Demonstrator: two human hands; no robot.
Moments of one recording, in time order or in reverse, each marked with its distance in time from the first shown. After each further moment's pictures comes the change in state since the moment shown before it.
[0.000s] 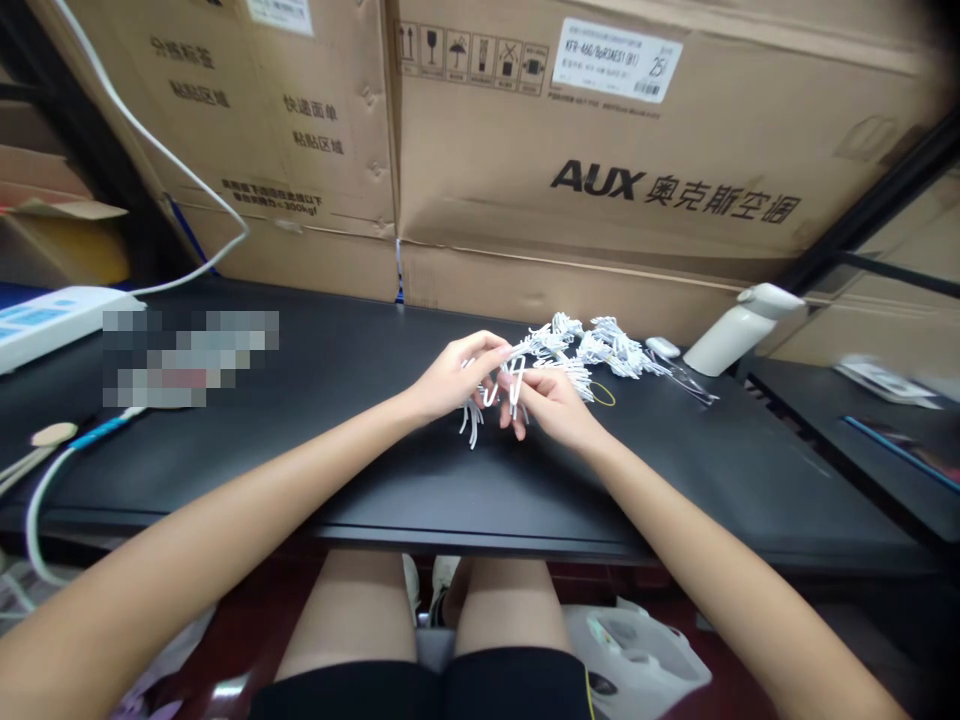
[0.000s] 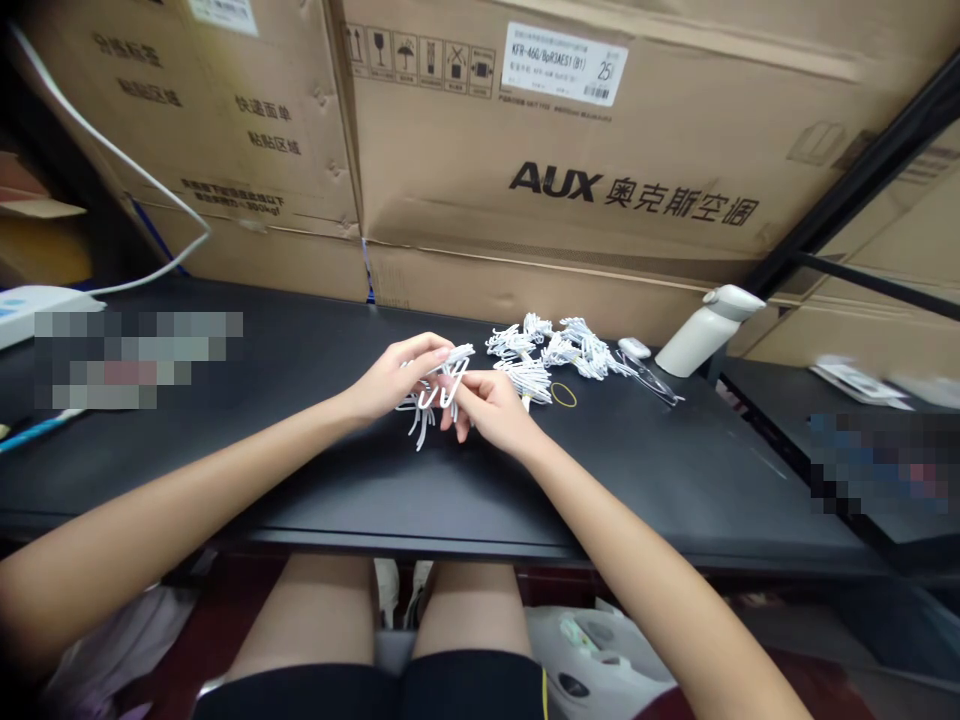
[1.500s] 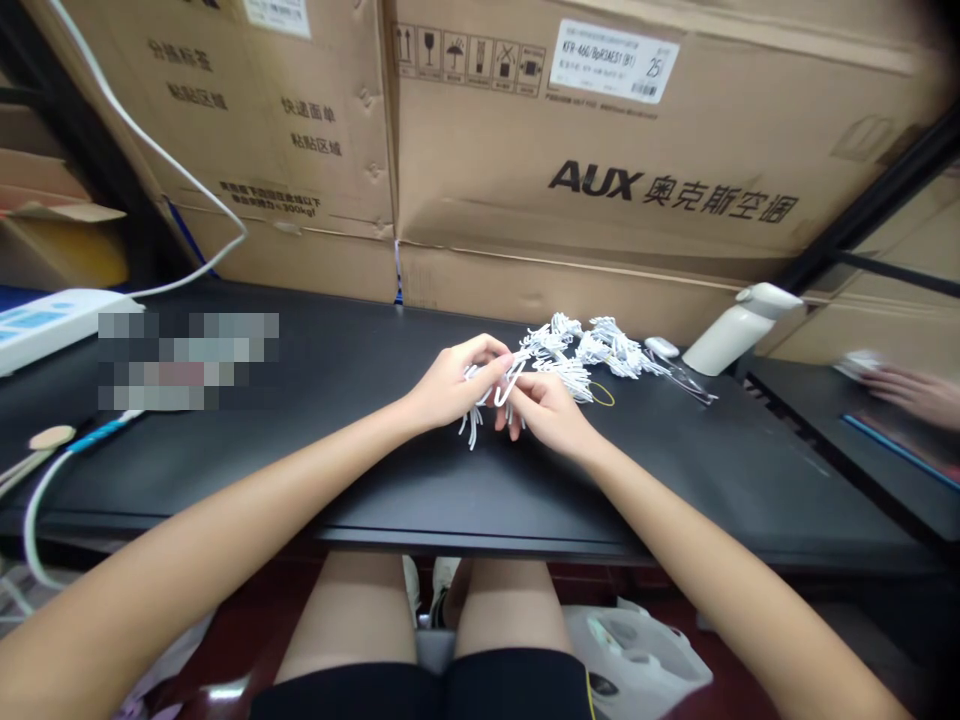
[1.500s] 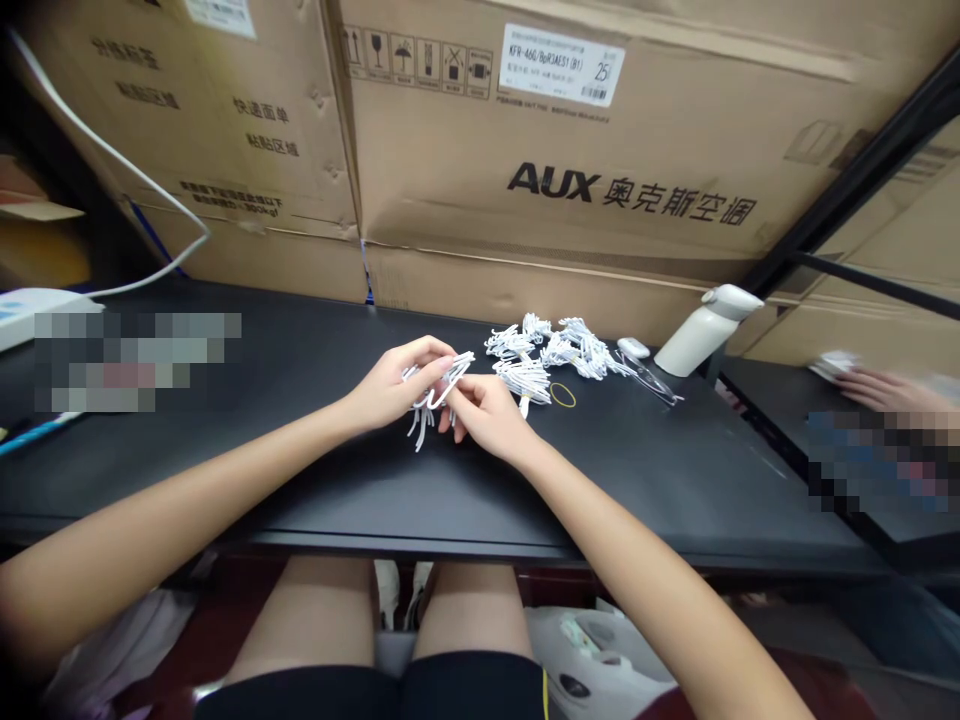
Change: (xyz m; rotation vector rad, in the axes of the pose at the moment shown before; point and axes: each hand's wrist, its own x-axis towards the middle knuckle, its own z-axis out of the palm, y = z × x) left_hand -0.007 0.002 0.001 0.249 0.019 0.145; right_hand -0.002 0.002 0.005 -0.120 0.028 -0.019
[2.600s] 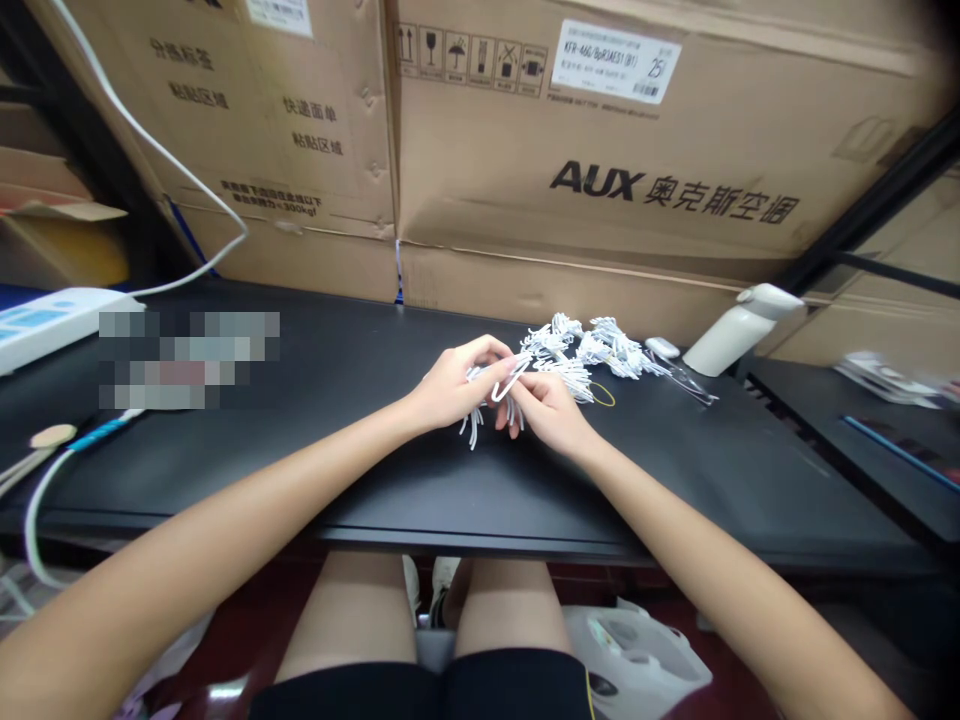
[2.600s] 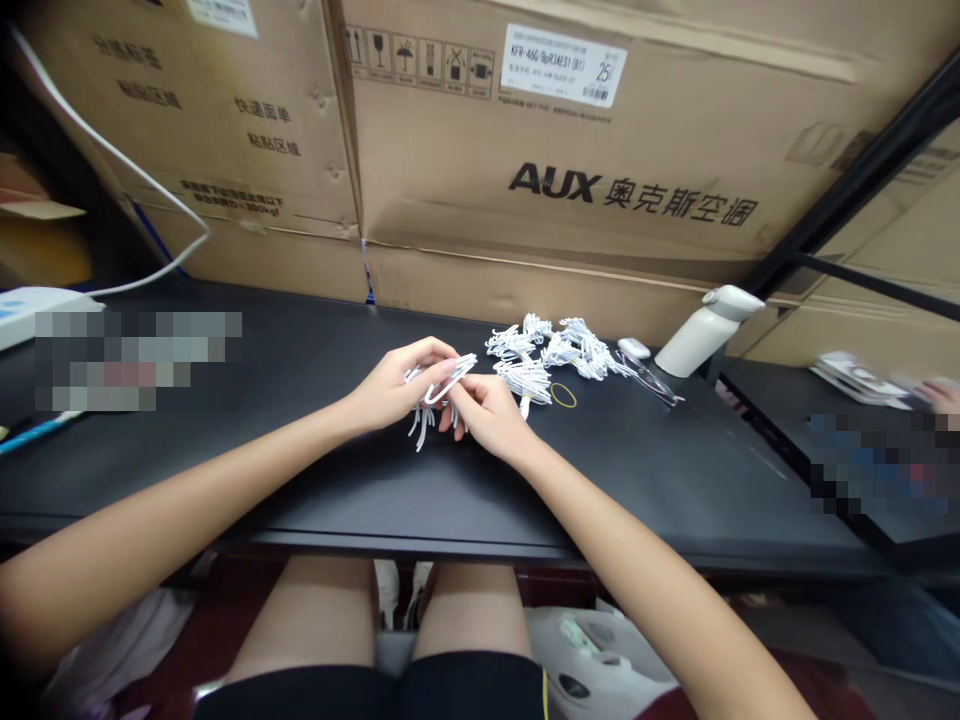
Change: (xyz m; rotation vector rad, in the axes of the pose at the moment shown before) left_hand -0.001 0.000 0.001 -0.032 -0.019 -0.027; right_hand 0.002 0.002 0.002 0.031 0.033 -0.007
